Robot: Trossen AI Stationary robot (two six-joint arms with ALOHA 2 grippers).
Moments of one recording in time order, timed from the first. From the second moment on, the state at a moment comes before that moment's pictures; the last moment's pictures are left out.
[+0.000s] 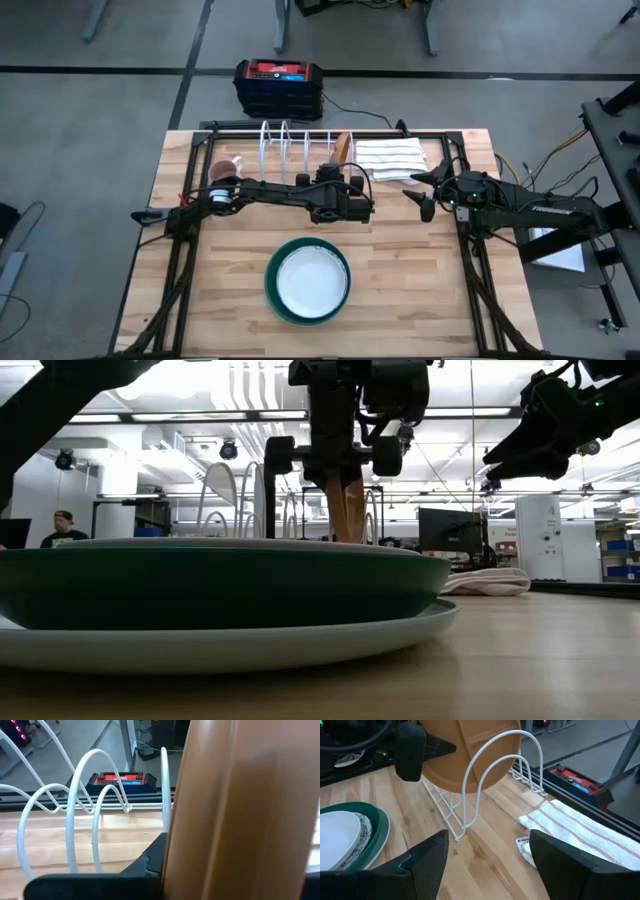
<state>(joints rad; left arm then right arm) -0.02 2.31 2.10 -1.25 -1.13 -1.51 -0.14 0.41 0.38 -0.37 0.28 0.22</state>
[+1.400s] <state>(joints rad) -0.03 2.32 2.04 -1.23 -1.08 -1.56 -0.14 0.41 0.38 -0.37 0.28 0.22</state>
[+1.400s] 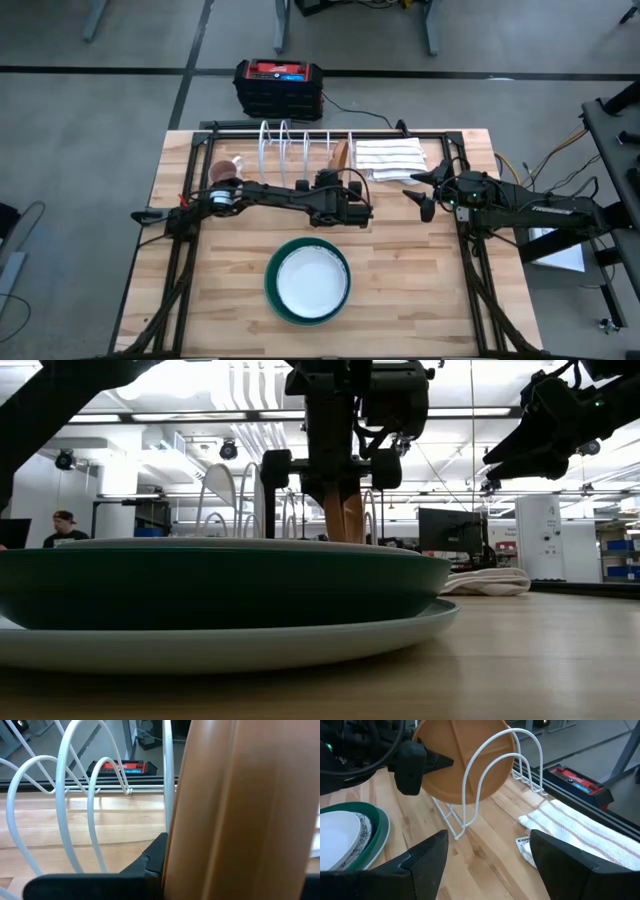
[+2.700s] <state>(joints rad) -0.04 2.38 2.04 -1.20 -1.08 -1.58 -0.14 0.42 0.38 -0.37 0.28 0.23</state>
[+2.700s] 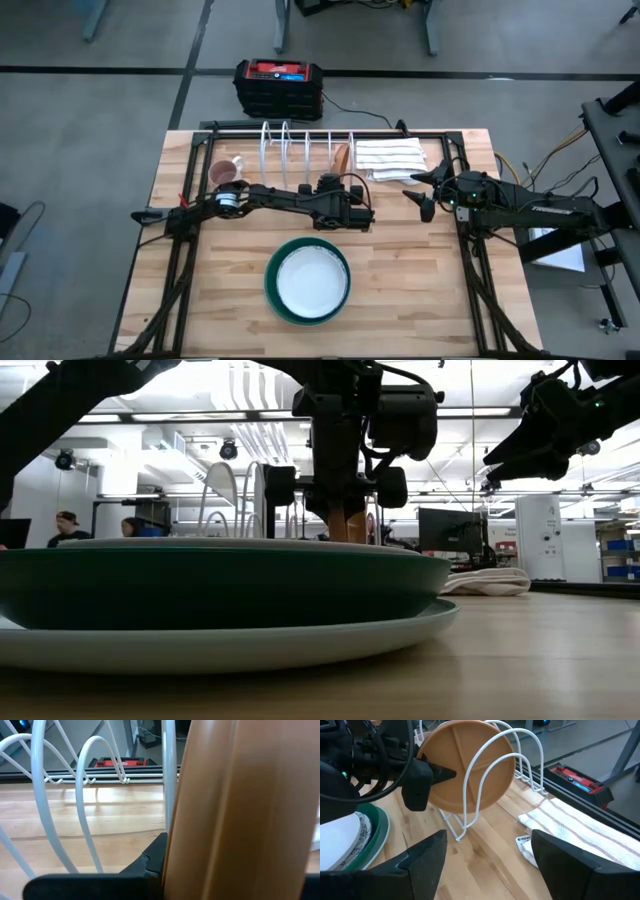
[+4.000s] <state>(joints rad) -0.04 2.38 2.04 -1.19 -1.09 -1.53 -0.14 0.42 0.38 -0.37 0.28 0.23</state>
